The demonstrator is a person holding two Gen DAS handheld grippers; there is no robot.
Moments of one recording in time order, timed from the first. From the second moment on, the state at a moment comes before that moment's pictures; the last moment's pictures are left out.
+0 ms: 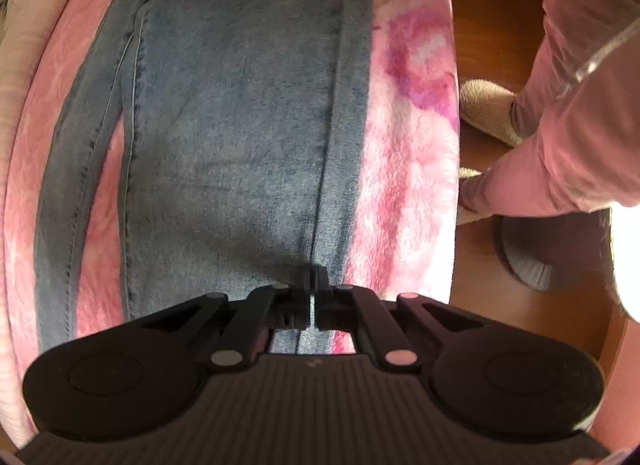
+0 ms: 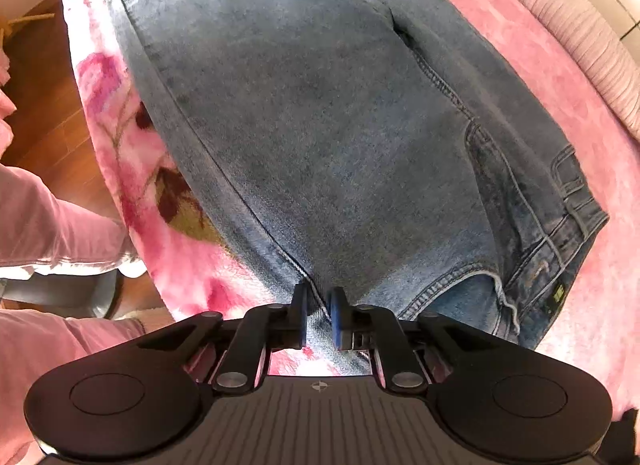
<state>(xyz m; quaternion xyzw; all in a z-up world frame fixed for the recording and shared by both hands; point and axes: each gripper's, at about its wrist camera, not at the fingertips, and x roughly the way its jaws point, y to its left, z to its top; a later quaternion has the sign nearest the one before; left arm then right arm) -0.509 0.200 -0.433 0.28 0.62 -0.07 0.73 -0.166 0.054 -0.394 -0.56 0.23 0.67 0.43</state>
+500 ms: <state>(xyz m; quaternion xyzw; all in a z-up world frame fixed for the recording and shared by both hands) -0.517 0.156 -0.437 0.27 0.61 0.01 0.74 -0.178 0.020 -0.392 -0.57 0.20 0.66 0.45</state>
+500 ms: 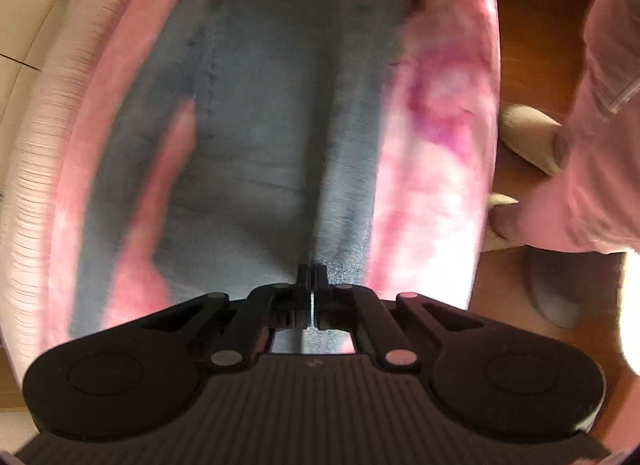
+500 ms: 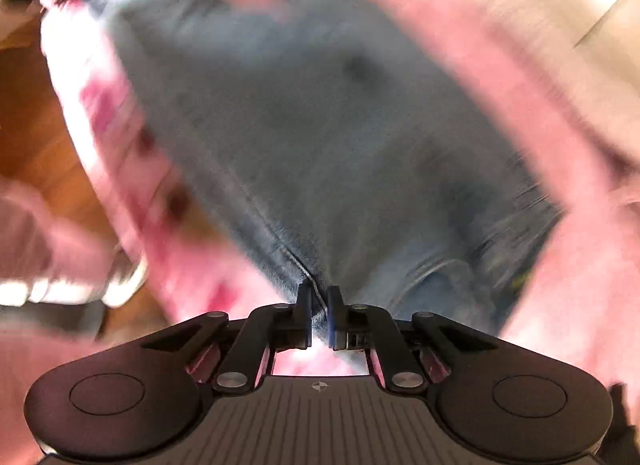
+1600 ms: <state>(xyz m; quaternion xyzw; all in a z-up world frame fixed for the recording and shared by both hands) -0.781 0.406 -0.415 -0.54 0.22 0.68 0.44 -0.060 0.077 -0.368 -0.24 0.56 0.39 0.69</state>
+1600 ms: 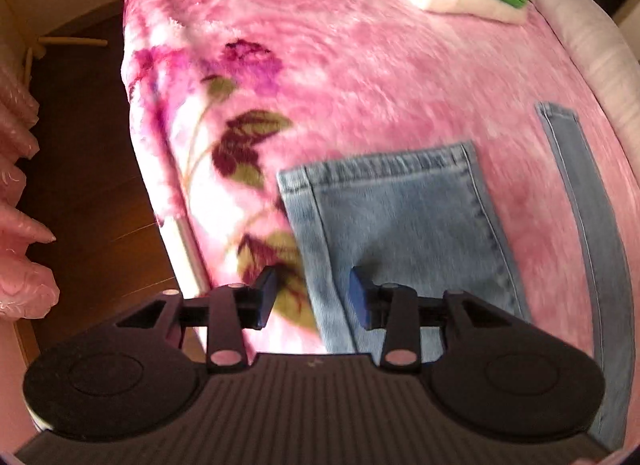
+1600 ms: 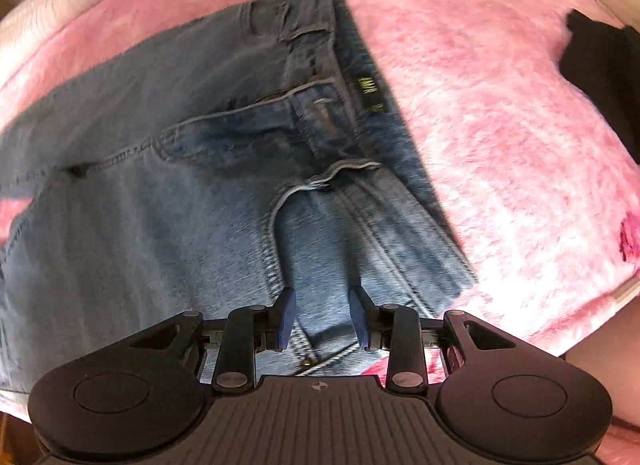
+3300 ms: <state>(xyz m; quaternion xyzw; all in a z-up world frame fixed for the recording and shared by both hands) -0.529 0.306 -0.390 -0.33 0.40 0.43 0.74 -0.021 0.037 -0.353 -0.25 0.51 0.43 0.70</state>
